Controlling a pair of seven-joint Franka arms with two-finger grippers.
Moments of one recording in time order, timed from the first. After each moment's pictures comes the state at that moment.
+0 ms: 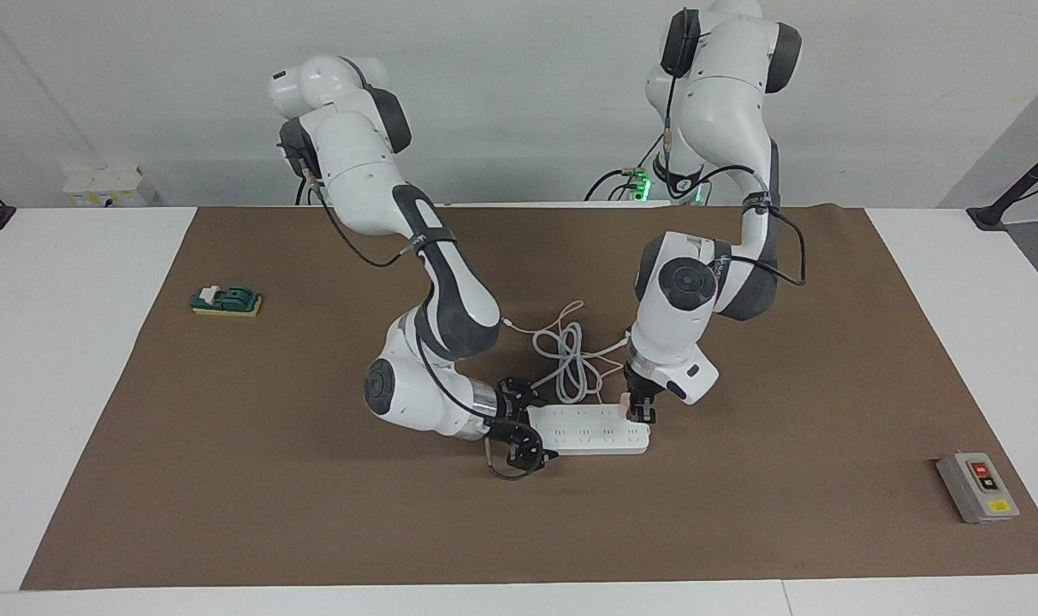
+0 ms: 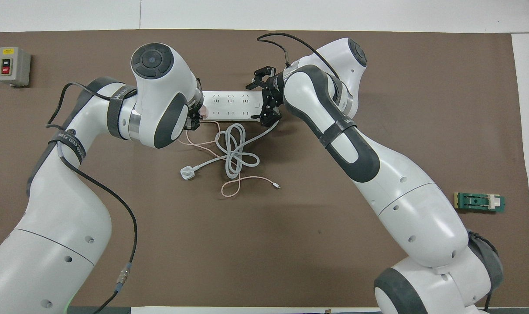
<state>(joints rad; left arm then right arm) -0.41 0.57 -0.01 -1.52 0.00 2.13 -1.84 0.31 1.02 0.11 -1.01 0.77 2.08 1.47</state>
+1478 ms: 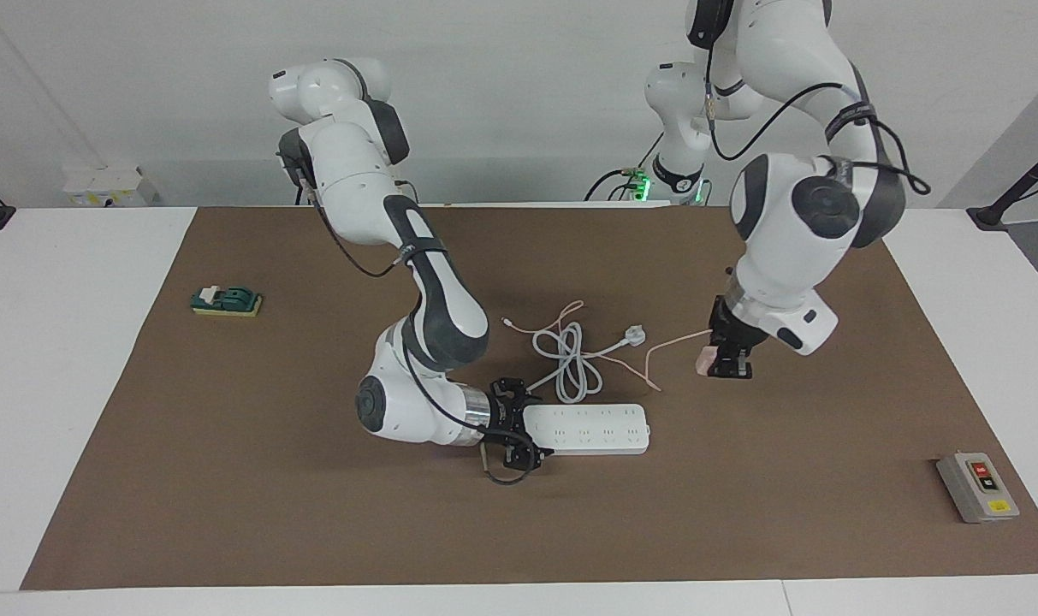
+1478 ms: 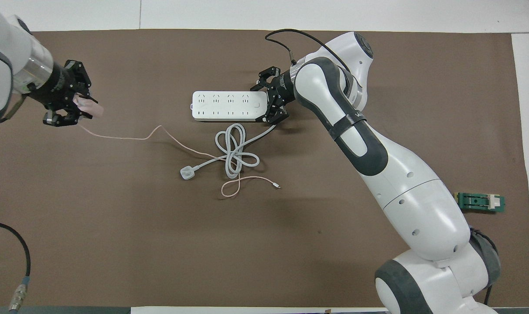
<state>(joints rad) -0.10 0.29 0.01 -1.44 -0.03 1.64 -1.33 0.28 1.06 0.11 -0.92 0.77 1.95 1.47</state>
